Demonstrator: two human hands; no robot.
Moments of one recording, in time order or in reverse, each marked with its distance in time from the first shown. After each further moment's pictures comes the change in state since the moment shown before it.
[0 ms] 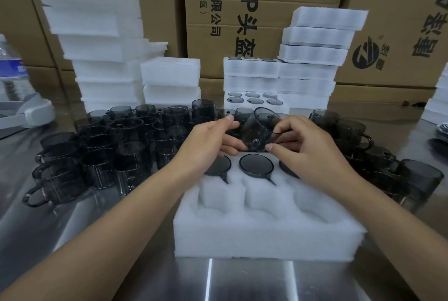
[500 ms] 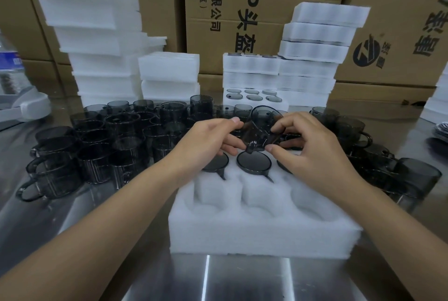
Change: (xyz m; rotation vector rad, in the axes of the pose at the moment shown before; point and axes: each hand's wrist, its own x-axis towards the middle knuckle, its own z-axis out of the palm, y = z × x) left_hand 0.001 -0.006 -0.002 0.072 -0.092 0.046; right_hand -0.008 0.001 -0.004 -0.063 0.027 -0.141
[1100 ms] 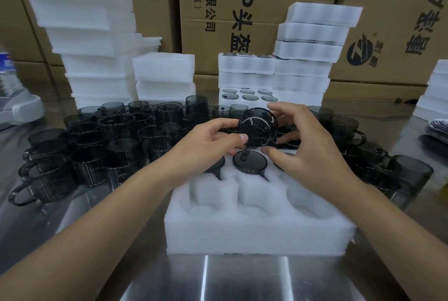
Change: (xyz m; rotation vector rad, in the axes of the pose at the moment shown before) left_hand -0.001 -0.004 -0.002 0.033 -0.097 0.040; right_hand -0.001 0.001 -0.003 -0.030 -0.015 -0.120
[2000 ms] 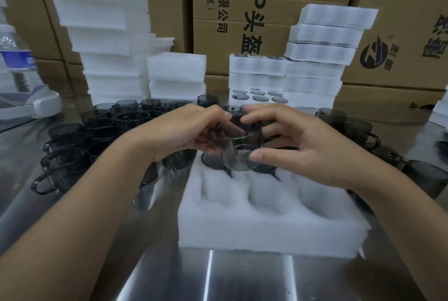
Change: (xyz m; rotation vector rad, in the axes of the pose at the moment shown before) left_hand -0.007 0.026 -0.047 0.074 -0.171 -0.144; right_hand 0.021 -0.046 -0.015 0.302 -0.481 0.109
